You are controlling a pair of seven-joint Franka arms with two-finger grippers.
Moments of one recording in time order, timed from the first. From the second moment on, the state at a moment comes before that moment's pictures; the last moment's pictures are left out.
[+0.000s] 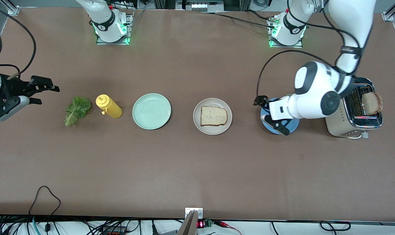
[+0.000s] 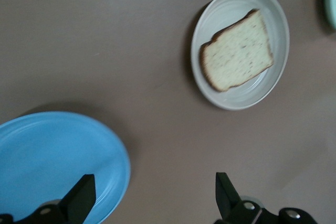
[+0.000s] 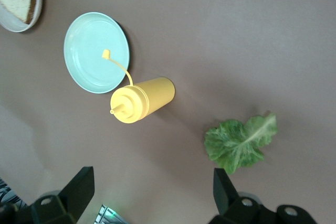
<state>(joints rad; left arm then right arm) -0.01 0.37 -0.26 -1.77 -0.21 1.89 0.35 -0.15 0.22 -0.02 -1.61 0.24 1.56 -0.69</state>
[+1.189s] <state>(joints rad) 0.05 0.37 -0.25 -1.33 0.16 1.36 0.31 -0.42 0.36 -0.02 -1.96 0.84 1.65 -1.85</state>
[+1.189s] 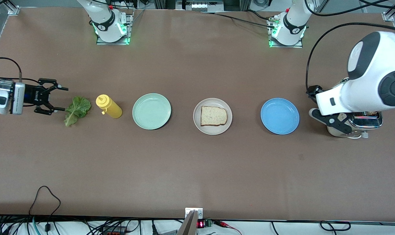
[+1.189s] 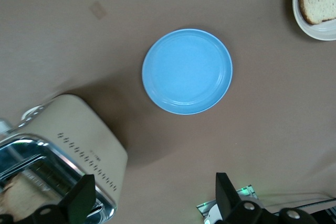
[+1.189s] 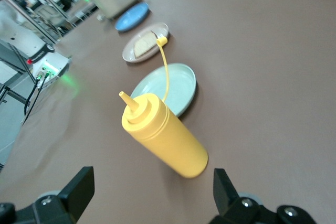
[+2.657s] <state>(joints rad) 0.05 -0.01 -0.07 -1.69 0.03 1.59 0.11 -0.36 0.77 0.01 -1.98 1.23 1.54 -2.74</state>
